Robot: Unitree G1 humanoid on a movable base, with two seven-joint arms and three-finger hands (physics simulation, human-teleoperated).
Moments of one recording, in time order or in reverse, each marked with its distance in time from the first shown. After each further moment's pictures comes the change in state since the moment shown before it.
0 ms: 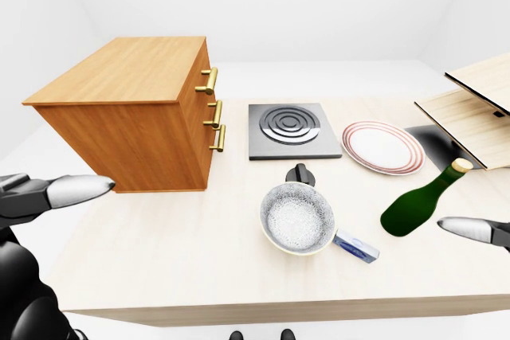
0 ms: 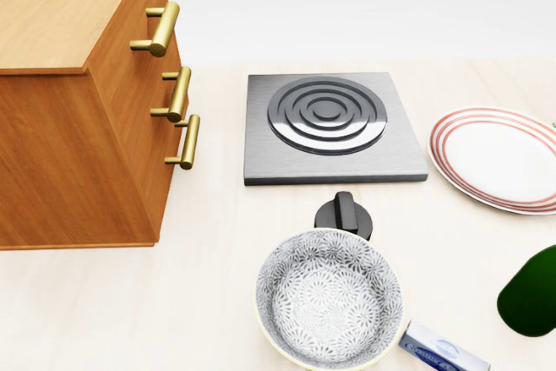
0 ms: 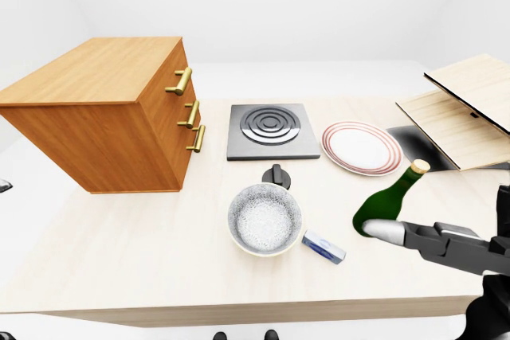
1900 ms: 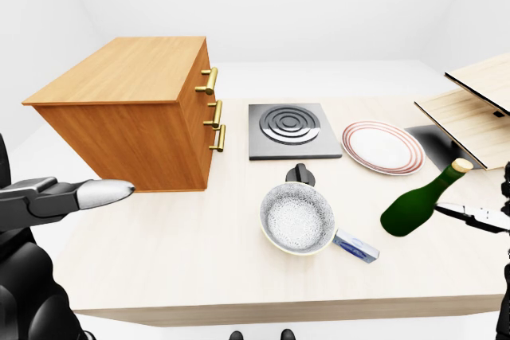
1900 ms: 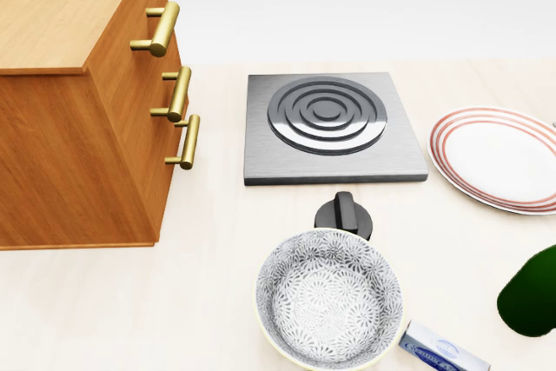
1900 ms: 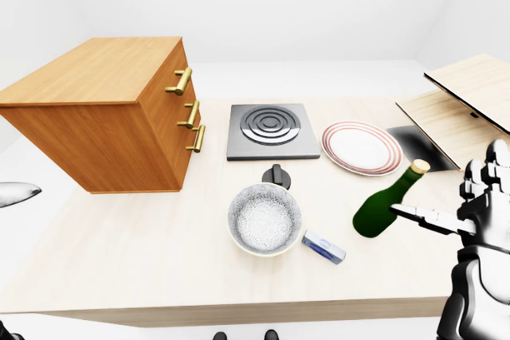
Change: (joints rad) left arm 0.020 -0.042 -0.036 0.000 0.072 0.000 -0.056; right arm -0.062 -0.144 -0.010 0.850 -0.033 -0.001 -0.021
